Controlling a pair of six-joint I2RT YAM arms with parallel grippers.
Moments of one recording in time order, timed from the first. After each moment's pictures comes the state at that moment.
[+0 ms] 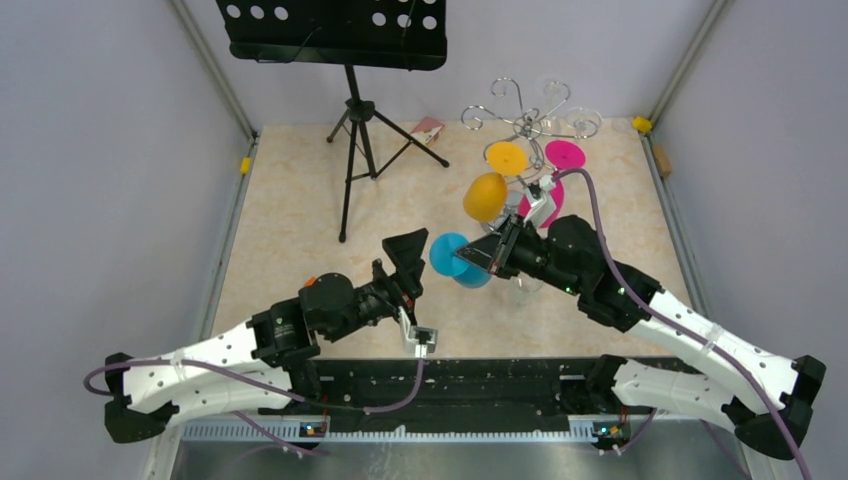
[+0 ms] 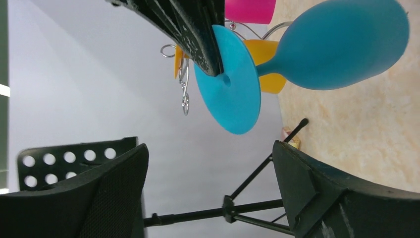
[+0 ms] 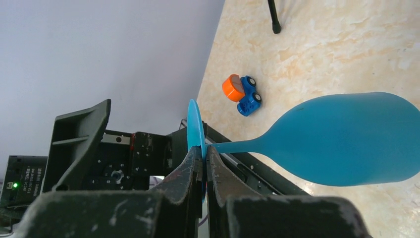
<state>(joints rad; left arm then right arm) -1.21 0.74 0.75 -0.12 -0.20 1.56 0.92 0.91 0.94 -0.25 0.01 1.00</state>
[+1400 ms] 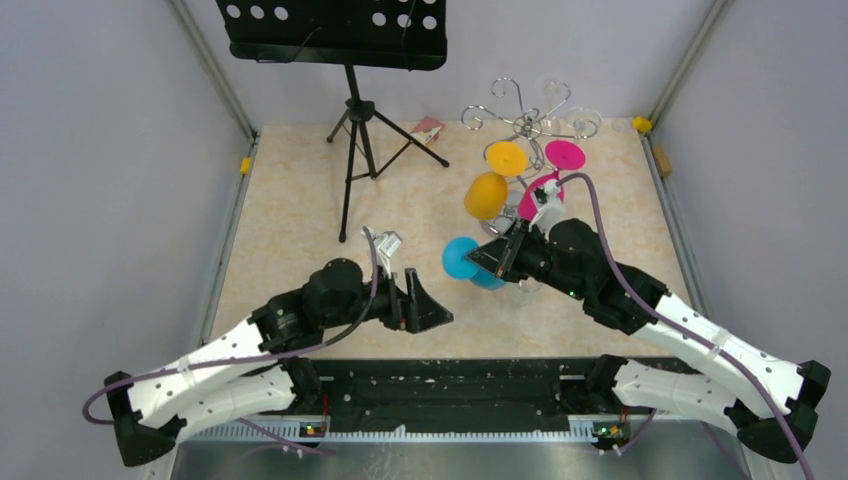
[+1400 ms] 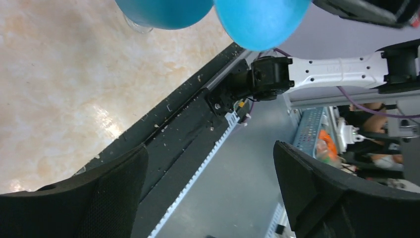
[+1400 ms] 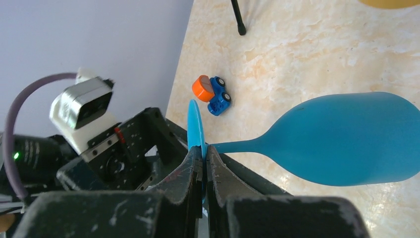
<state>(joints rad) -1.05 0.72 0.72 -0.35 0.11 -0.87 0.92 0.87 0.94 -0.37 0.09 0.94</state>
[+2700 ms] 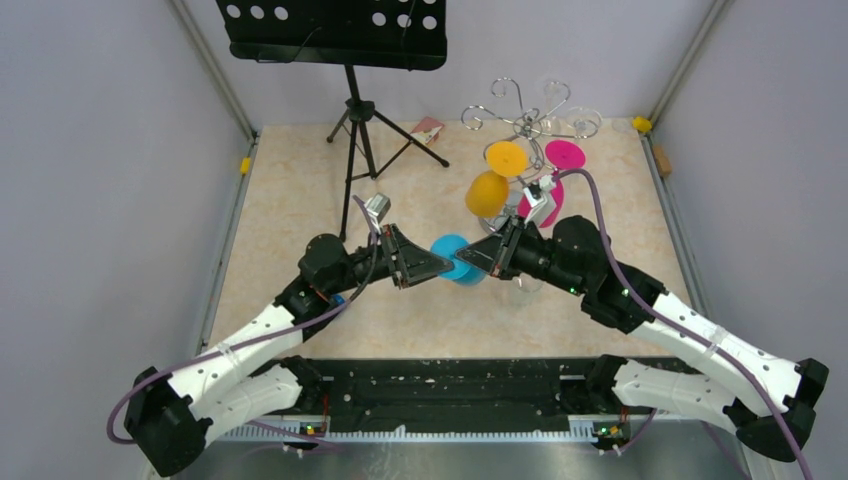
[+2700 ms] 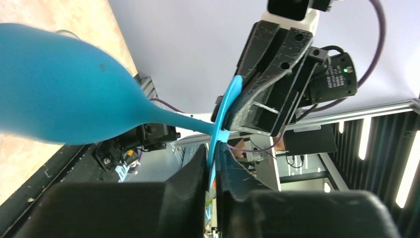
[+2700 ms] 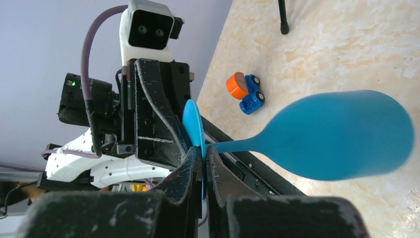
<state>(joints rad) -0.71 0.91 0.60 0.39 0.55 -1.37 0.92 0.88 0.94 -0.25 -0.03 0.95</state>
